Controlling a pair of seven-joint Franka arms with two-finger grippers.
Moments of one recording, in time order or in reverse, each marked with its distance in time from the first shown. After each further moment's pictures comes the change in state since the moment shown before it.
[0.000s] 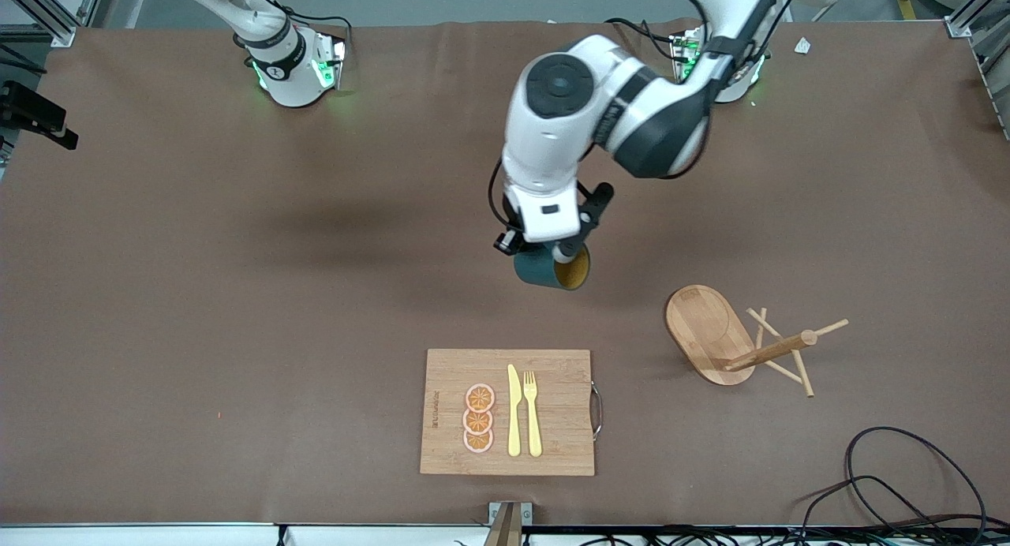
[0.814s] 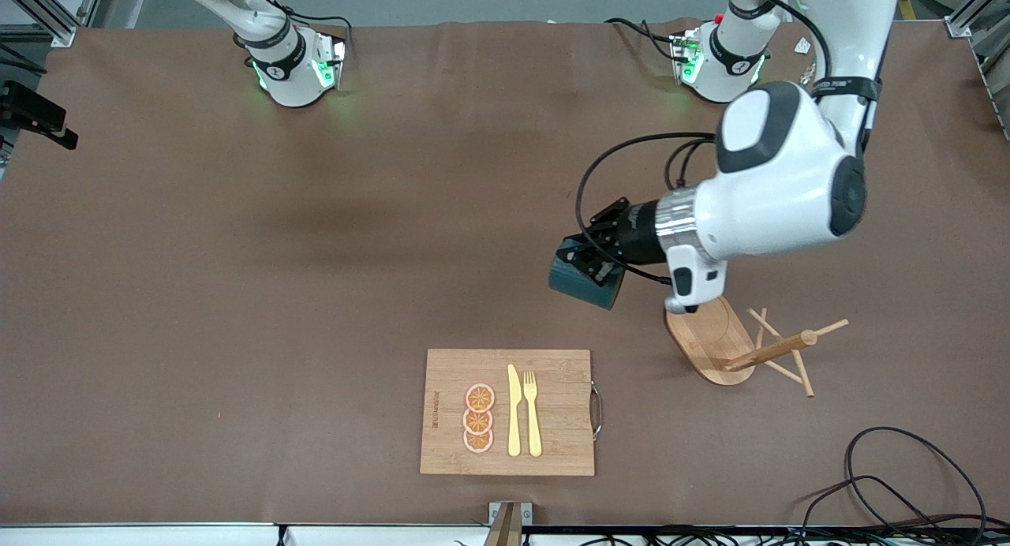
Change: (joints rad) left arm 0.312 -0.082 0.000 -0.110 -0.645 -0.087 0.433; right arm 0.000 0.000 -0.001 0.000 0.000 -0.001 0.002
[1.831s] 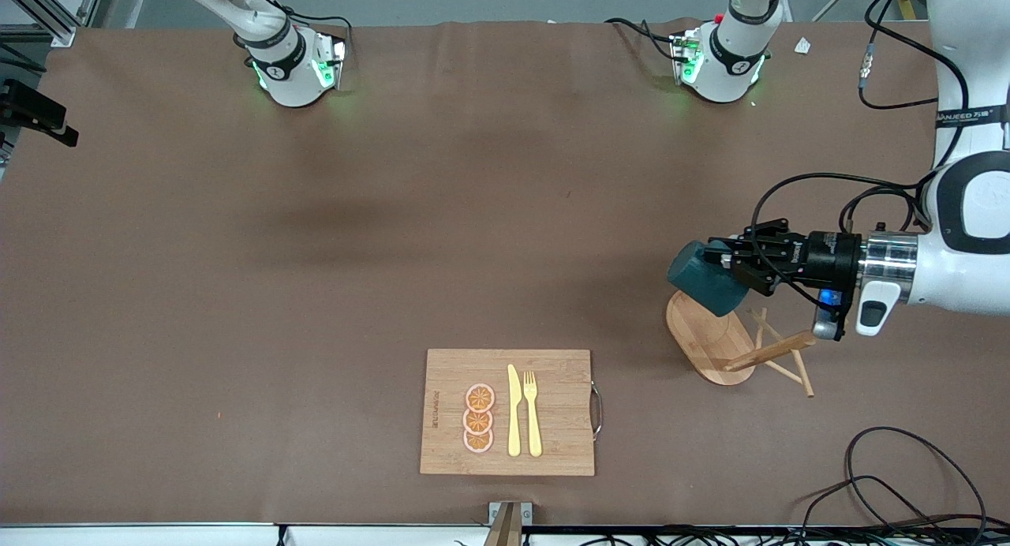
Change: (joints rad) left arm 0.420 -0.007 0.000 -0.175 -0.212 -0.363 0.592; right arm -0.001 0.000 -0.004 0.000 0.000 -0.018 0.000
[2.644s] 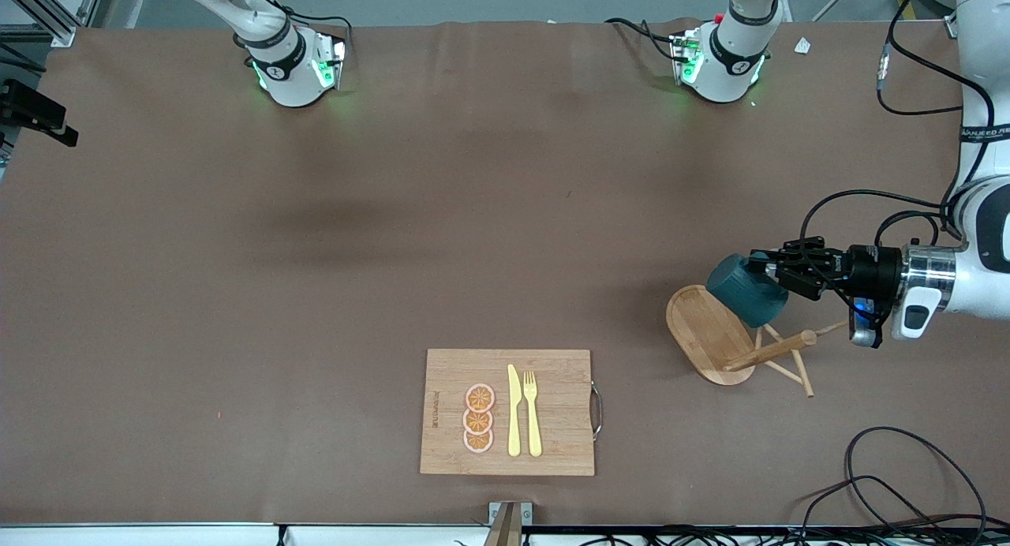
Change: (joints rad) left arm 0.139 0.073 0.001 -0.029 0.000 -0.052 0.307; right arm 0.000 0.000 0.000 0.000 0.000 0.000 0.000
